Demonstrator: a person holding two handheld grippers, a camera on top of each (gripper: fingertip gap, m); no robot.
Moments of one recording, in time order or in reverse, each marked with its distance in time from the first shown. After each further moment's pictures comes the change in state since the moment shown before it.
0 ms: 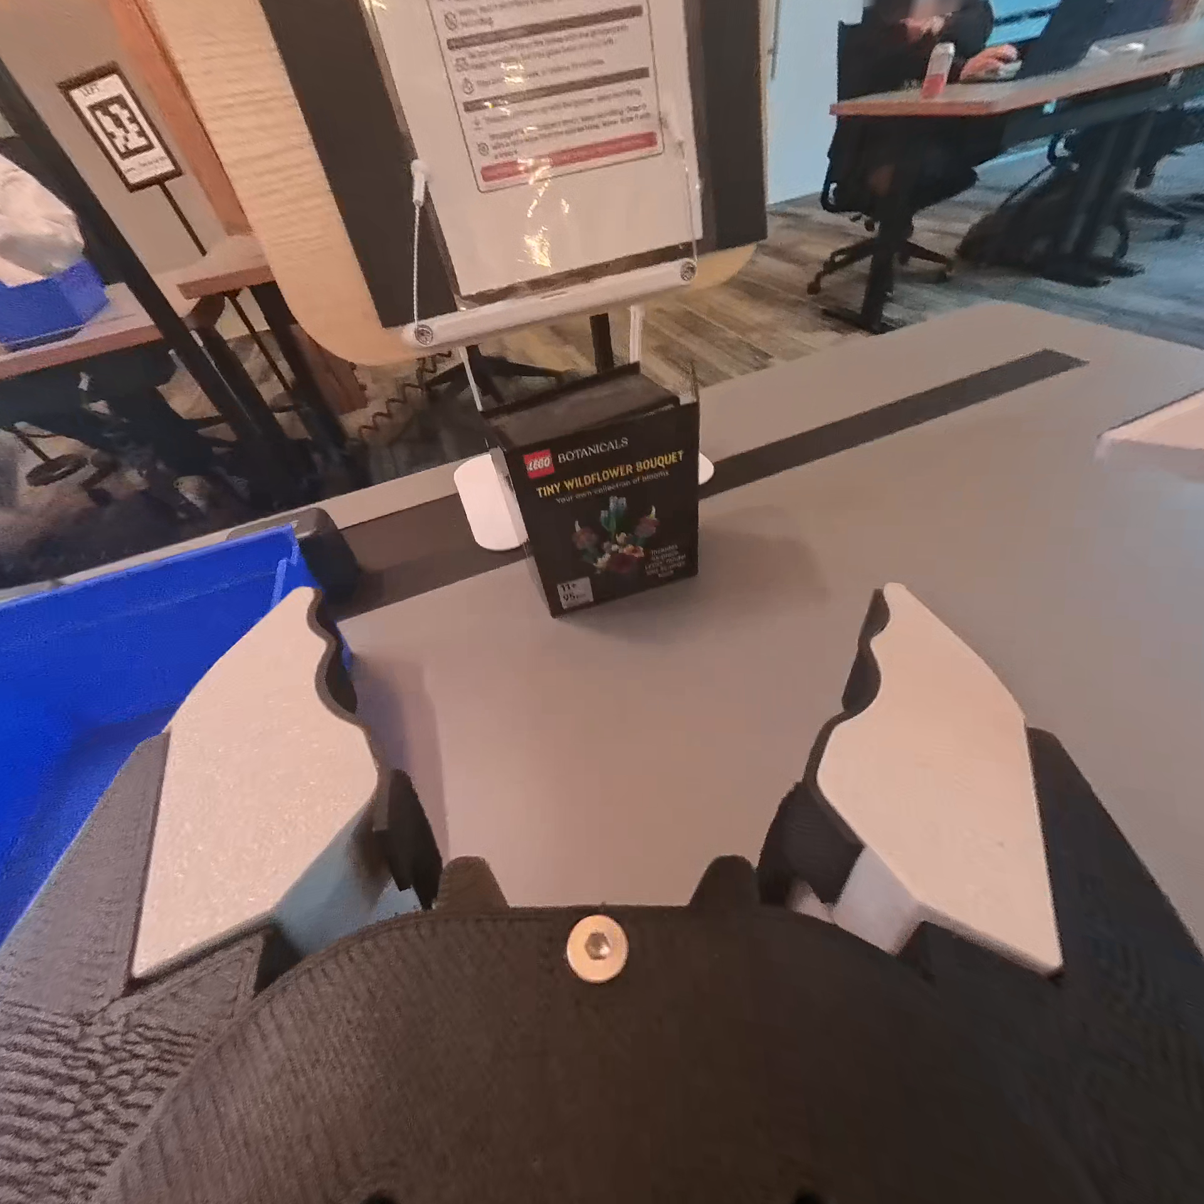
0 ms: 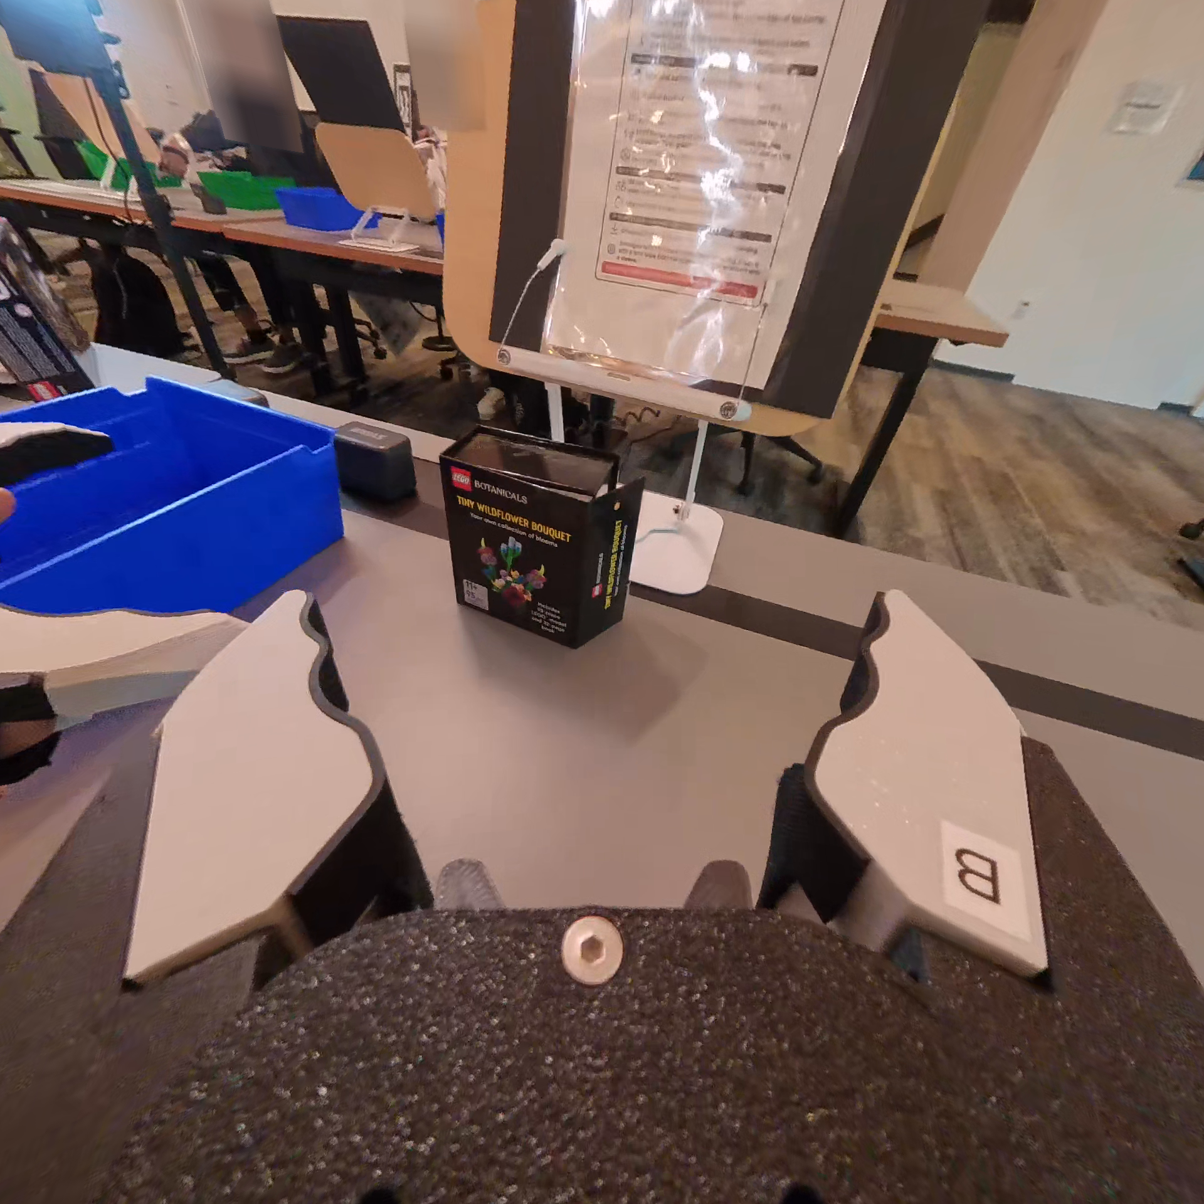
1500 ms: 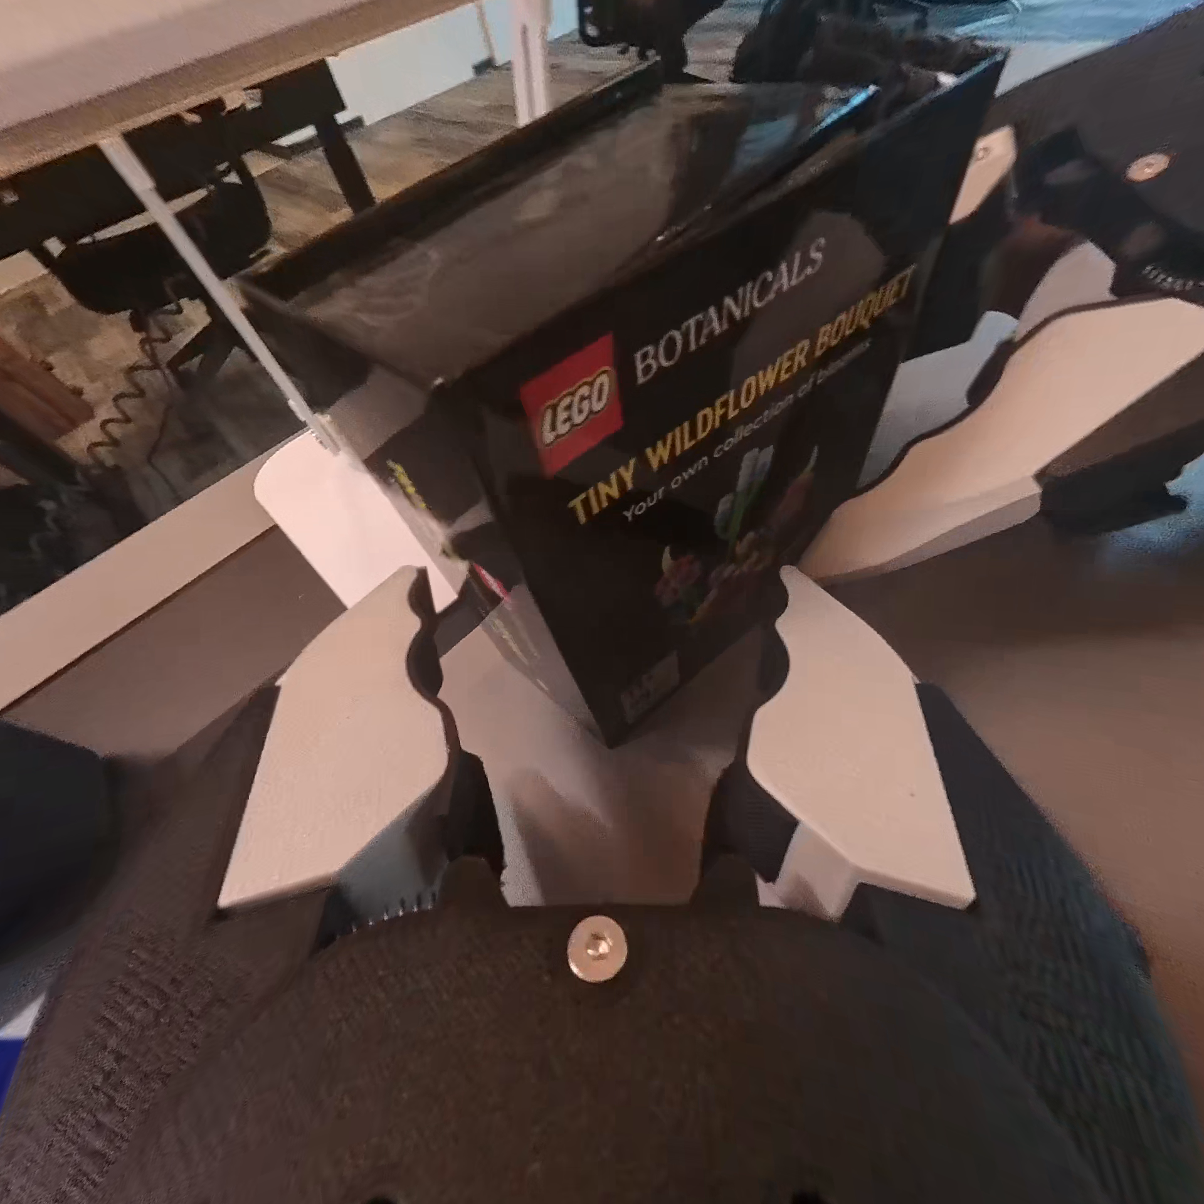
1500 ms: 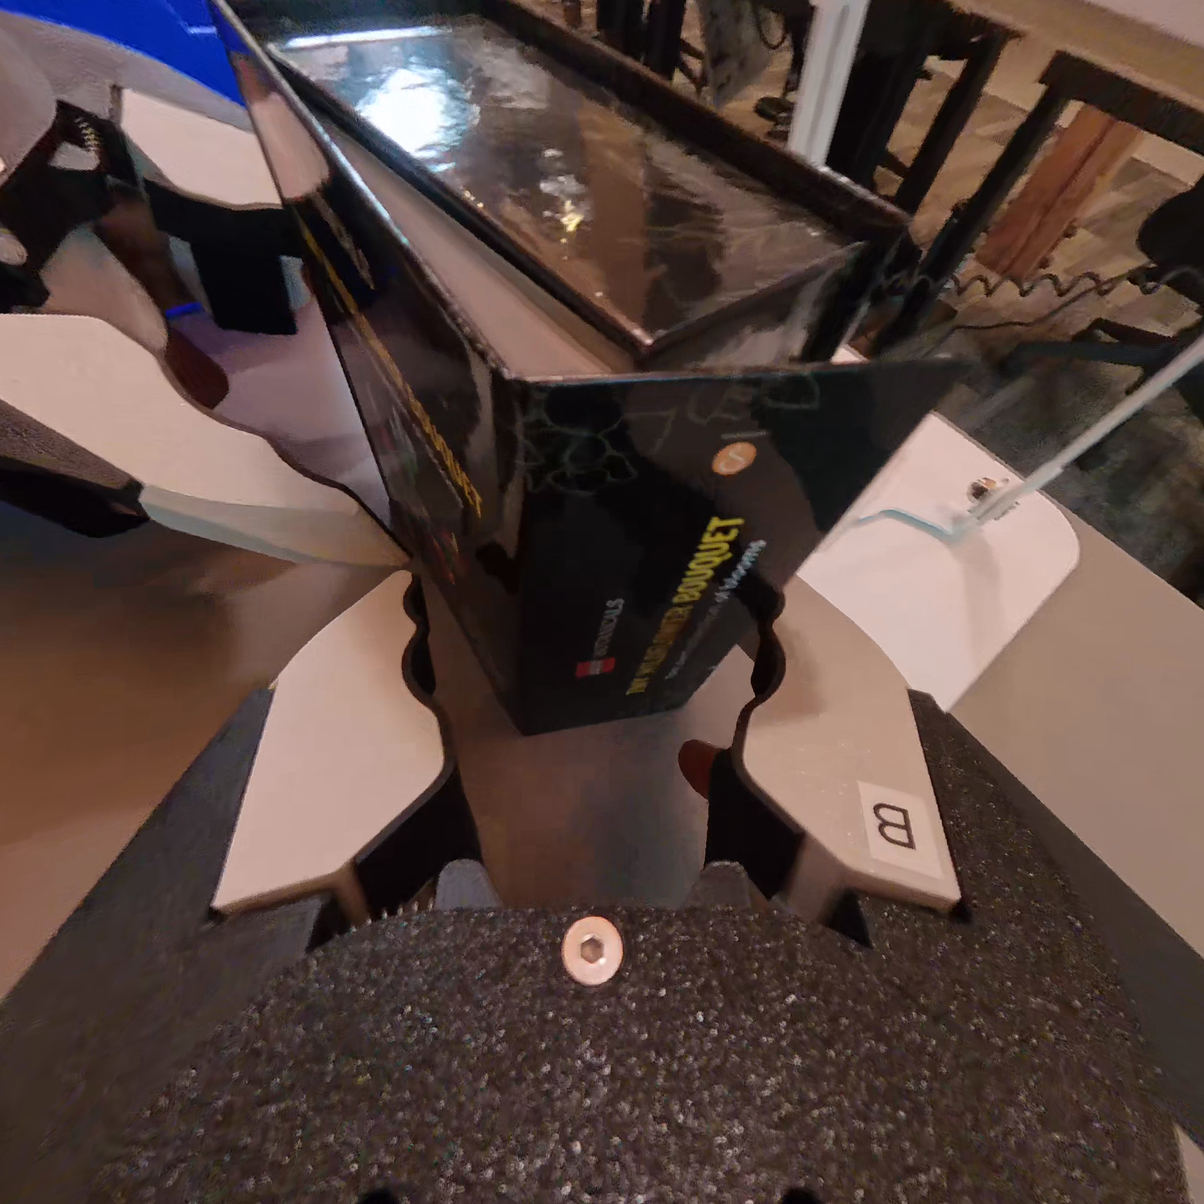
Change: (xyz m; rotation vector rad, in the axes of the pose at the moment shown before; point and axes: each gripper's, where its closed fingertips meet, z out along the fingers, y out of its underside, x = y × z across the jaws) left arm -0.019 0.082 0.189 -0.130 0.371 0.159; right arm -0.021 0.130 0.216 -0.270 -0.539 -0.198
